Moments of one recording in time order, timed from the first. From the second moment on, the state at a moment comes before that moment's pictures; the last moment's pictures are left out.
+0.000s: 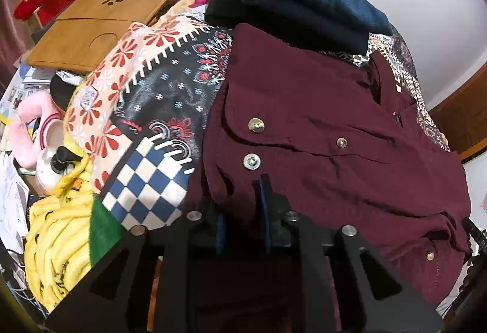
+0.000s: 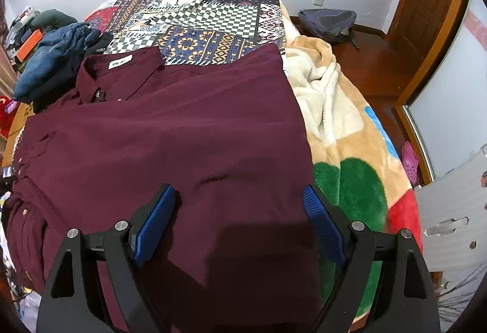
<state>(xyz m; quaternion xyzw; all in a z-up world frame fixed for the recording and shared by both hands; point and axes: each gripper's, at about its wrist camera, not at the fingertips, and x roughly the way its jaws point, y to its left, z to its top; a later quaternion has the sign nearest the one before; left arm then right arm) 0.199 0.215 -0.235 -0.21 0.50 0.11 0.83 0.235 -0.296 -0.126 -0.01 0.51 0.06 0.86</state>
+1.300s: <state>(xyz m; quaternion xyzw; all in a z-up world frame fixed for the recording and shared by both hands) 0.094 0.195 -0.246 -0.23 0.53 0.05 0.81 0.150 -0.316 -0.147 0.11 0.52 0.11 0.84</state>
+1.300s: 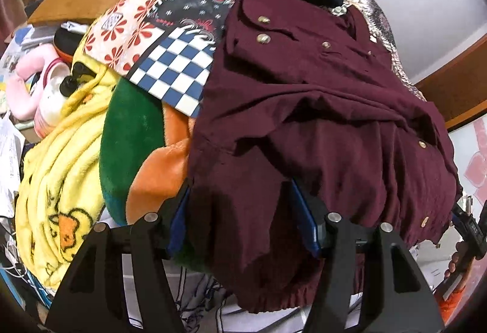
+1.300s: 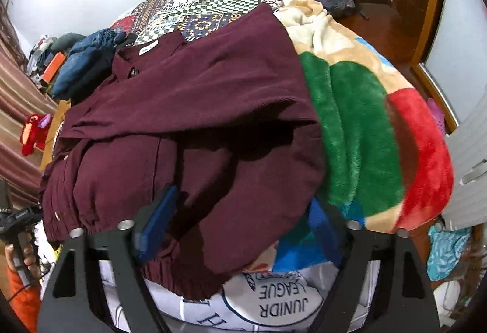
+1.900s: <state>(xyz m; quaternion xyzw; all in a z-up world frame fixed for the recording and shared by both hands) 0.131 0.182 -0.168 -0.17 0.44 0.03 0.88 0.190 -0.290 -0.081 0.11 0.41 0.16 0.89</state>
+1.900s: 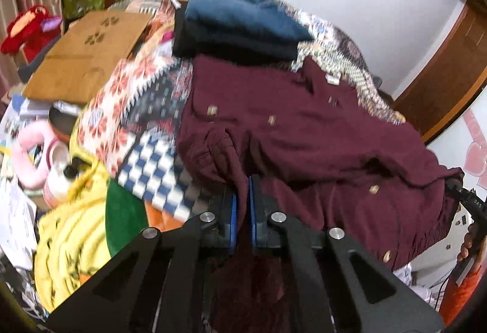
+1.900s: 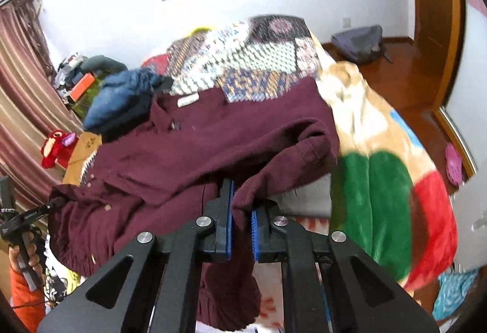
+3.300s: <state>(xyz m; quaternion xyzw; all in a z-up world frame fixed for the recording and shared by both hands) 0.238 0.225 -0.148 -0.13 0.42 0.11 0.89 0.290 -0.280 -0.076 0.05 0.43 0.10 0.89</state>
